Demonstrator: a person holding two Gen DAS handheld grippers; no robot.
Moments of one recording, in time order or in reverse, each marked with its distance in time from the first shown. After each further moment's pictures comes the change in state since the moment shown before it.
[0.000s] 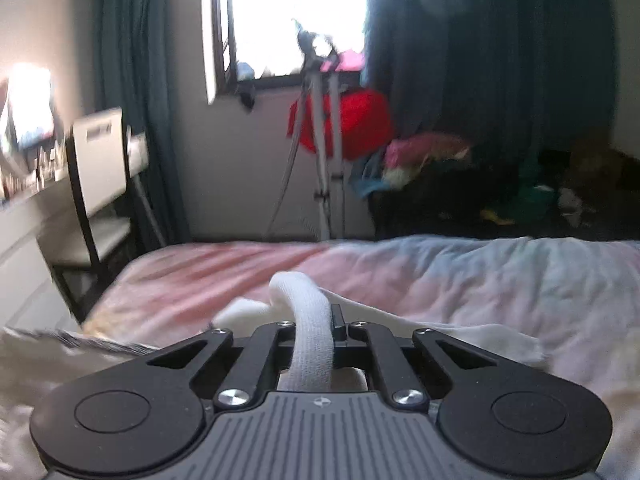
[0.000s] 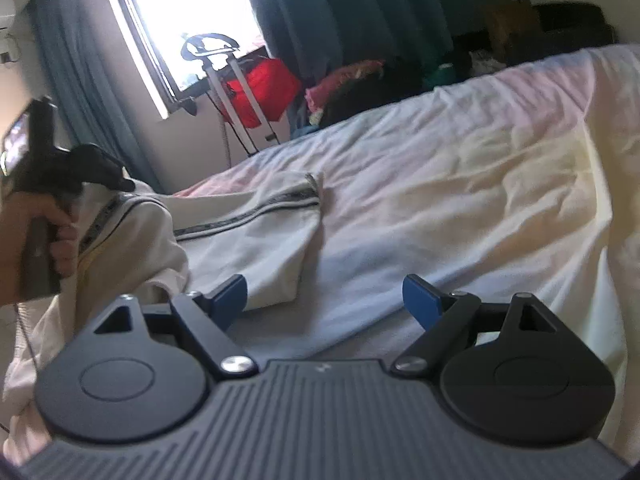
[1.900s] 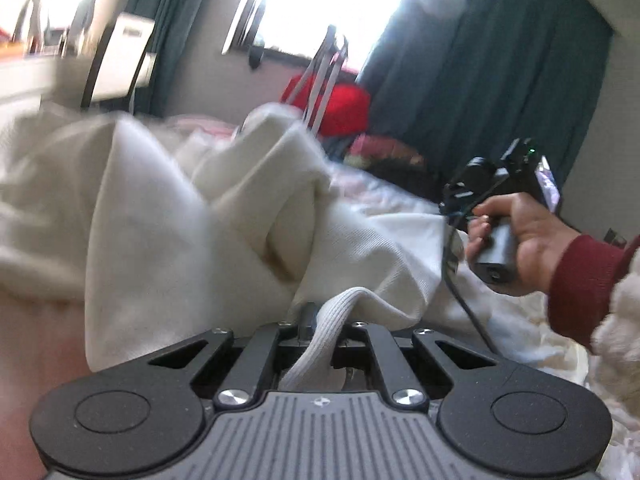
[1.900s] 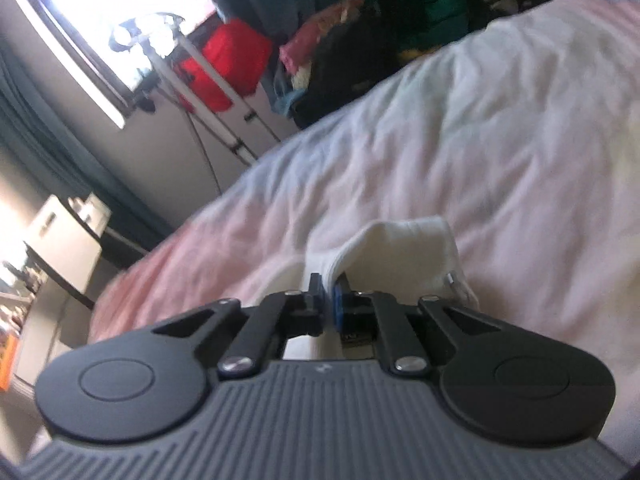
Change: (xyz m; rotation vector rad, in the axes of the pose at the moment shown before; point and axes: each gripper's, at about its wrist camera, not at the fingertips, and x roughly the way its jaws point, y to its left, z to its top) left arm -0.159 0.067 -0.205 -0.325 -0.024 -0.231; right arm 0.223 0.055 0.107 0.246 0.140 -0.024
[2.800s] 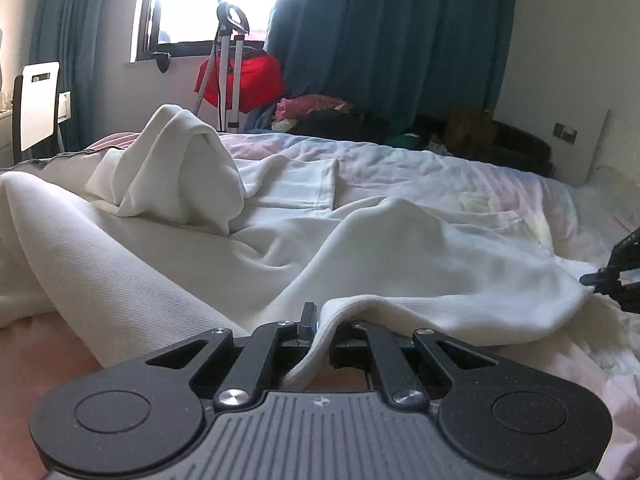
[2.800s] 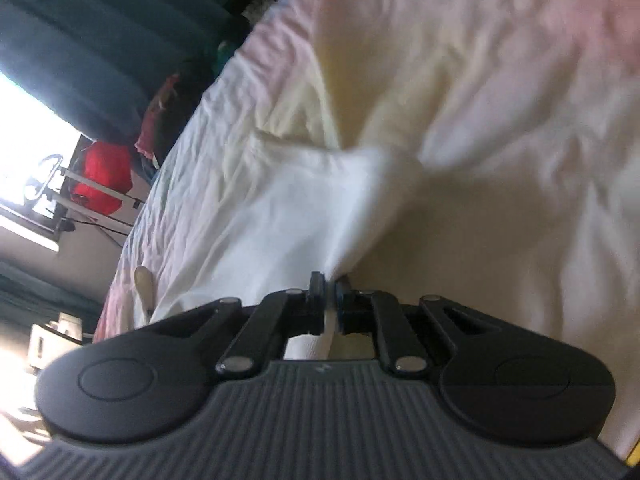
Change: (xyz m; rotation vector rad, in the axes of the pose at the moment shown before) left arm 0.003 -0.065 -0.038 0.290 0.140 -0.091; right arm -0.275 -0.279 -0.080 0.457 -0.026 -0.184
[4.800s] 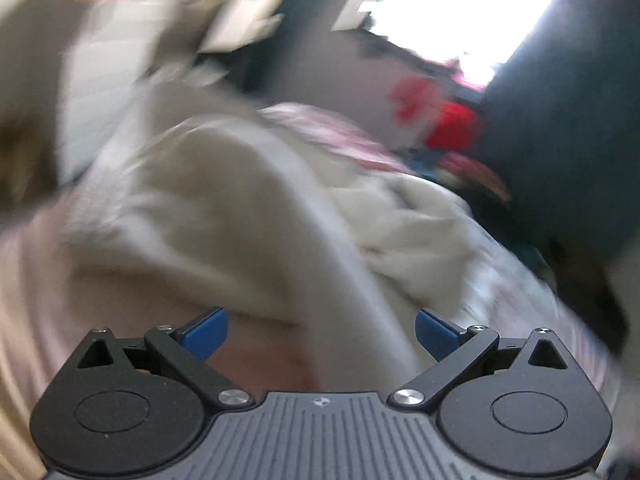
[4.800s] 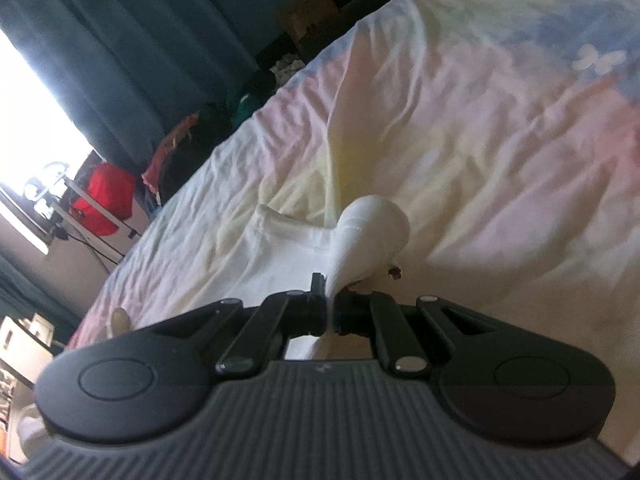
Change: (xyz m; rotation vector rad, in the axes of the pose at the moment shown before) left arm -0.085 0.184 0.028 -0.720 0.019 0.248; right arm 0.030 0.017 0.042 -0.189 -0.206 -0.025
